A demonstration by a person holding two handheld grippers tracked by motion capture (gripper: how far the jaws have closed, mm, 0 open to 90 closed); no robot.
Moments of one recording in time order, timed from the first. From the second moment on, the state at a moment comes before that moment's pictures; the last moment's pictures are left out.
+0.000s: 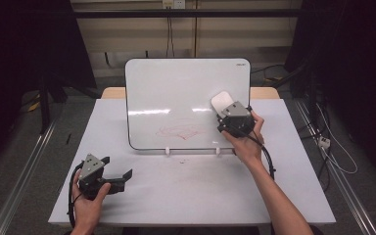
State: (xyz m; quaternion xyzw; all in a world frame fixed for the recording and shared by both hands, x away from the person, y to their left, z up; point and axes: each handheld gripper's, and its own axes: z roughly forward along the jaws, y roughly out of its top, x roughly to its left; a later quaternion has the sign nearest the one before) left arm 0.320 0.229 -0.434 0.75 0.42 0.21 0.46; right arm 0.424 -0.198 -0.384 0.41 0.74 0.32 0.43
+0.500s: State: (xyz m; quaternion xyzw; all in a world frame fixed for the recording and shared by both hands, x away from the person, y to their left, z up) left arm 0.320 0.230 -0.432 0.75 0.42 0.22 0.47; right arm 0.416 -0.171 -0.394 0.39 0.74 0.31 0.44
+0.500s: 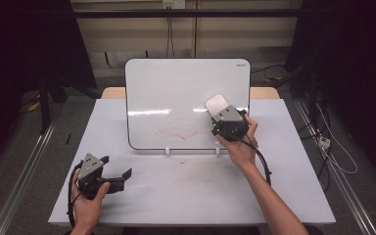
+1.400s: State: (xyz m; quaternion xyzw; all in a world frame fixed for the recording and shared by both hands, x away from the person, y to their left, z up) left arm 0.321 0.228 -0.432 0.75 0.41 0.21 0.47; right arm 0.401 -0.099 -0.419 0.31 0.78 0.30 0.44
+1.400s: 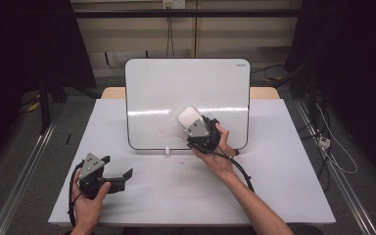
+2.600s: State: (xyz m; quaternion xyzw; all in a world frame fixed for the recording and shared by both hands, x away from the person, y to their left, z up) left arm 0.321 0.229 -0.433 0.75 0.41 0.21 0.46; right arm 0.427 -0.136 -0.385 0.38 0.75 0.31 0.45
